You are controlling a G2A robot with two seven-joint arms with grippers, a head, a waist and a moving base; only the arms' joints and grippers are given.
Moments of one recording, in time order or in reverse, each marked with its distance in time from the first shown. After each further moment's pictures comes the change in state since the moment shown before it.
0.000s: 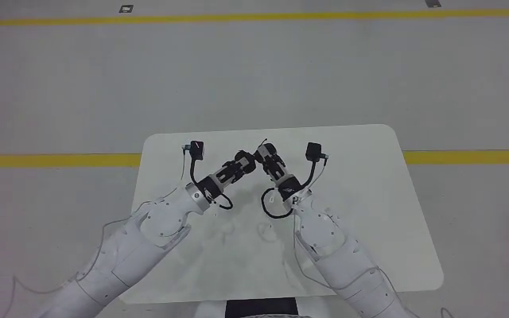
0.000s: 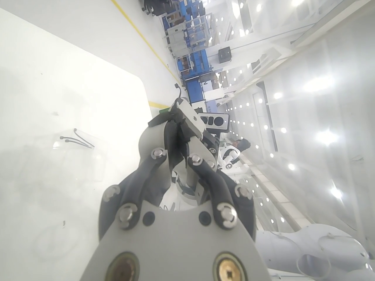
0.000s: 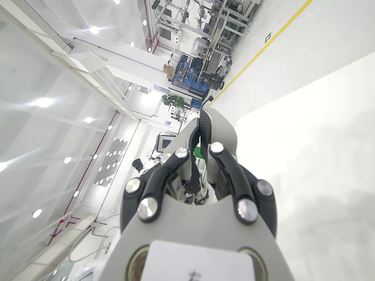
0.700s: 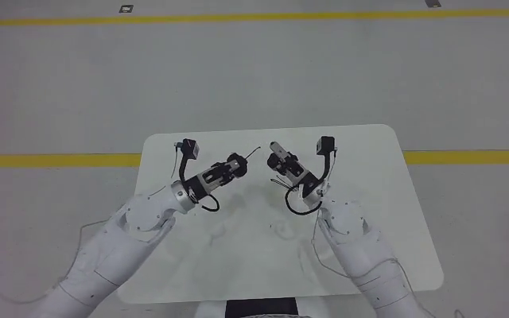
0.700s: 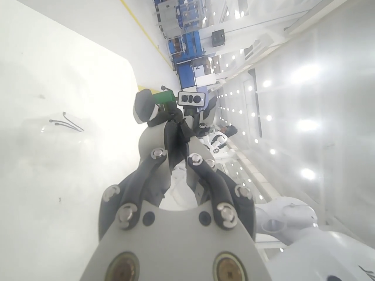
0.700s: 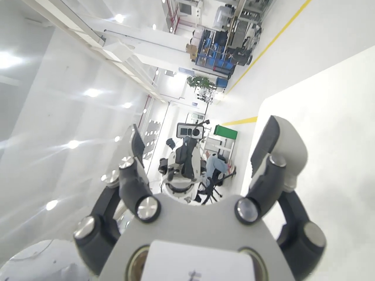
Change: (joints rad) left arm 0.069 0.028 -0.165 -0.006 -0.159 -0.017 -0.326; right arm 0.017 0.033 0.174 0.086 0.285 -0.175 0.438
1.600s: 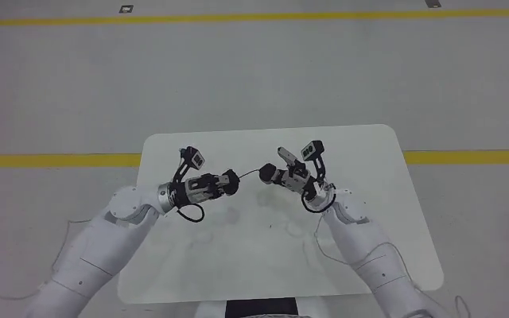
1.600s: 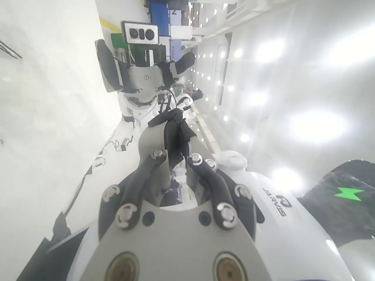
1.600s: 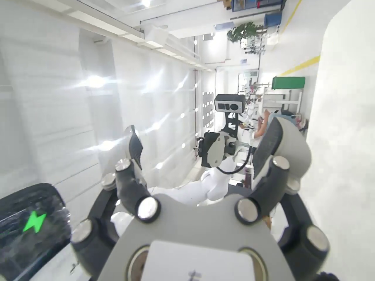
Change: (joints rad) left arm -0.034 0.003 -0.049 0.155 -0.323 0.026 -0.510; right arm 0.127 -0.012 -0.023 0.288 0.570 -0.010 0.514
